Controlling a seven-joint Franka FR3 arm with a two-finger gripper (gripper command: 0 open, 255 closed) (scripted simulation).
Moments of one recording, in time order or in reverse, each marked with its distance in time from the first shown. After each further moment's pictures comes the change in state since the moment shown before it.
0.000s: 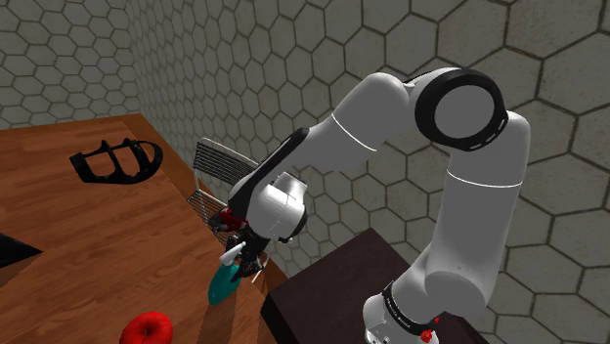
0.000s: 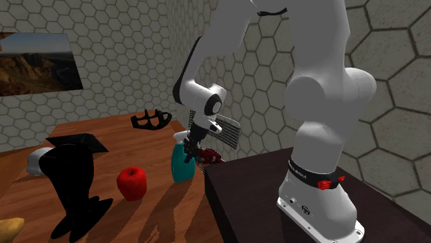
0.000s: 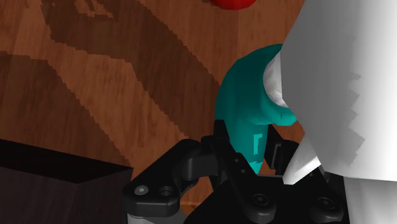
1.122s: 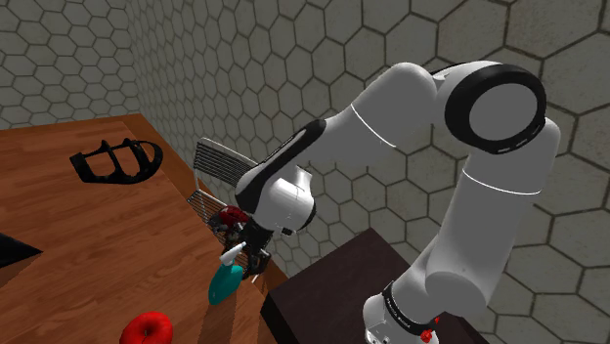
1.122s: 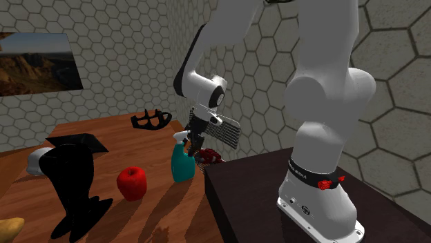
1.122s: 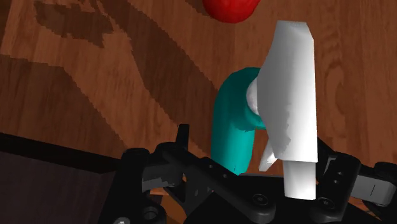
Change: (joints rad) arm 0.010 -0.126 -0.016 -0.057 -0.096 -0.062 0.125
